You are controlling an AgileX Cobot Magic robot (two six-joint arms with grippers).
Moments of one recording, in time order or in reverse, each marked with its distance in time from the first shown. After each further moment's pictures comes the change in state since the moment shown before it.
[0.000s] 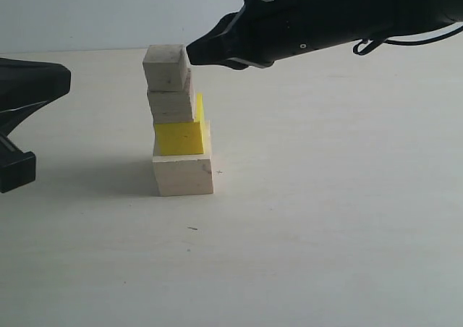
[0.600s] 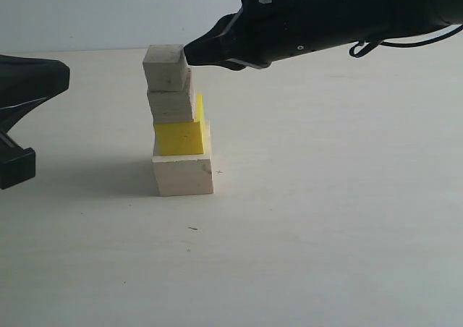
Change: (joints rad) left arm 0.000 0.000 0.000 0.000 -0.013 -0.002; right arm 0.000 0.011 -0.003 0.028 0.012 -0.030
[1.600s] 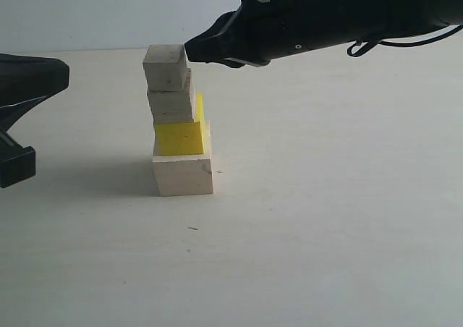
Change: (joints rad) left arm 0.000 0.000 0.000 0.000 -0.004 -0.002; right arm 0.006 0.000 0.000 0.020 -0.042 -0.029
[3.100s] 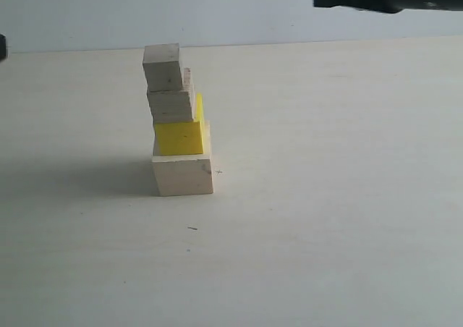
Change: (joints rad) left arm 0.248 -0.015 0.000 -0.007 -0.022 -0.055; right arm -0.143 -0.425 0.263 0.123 -0.454 -0.184
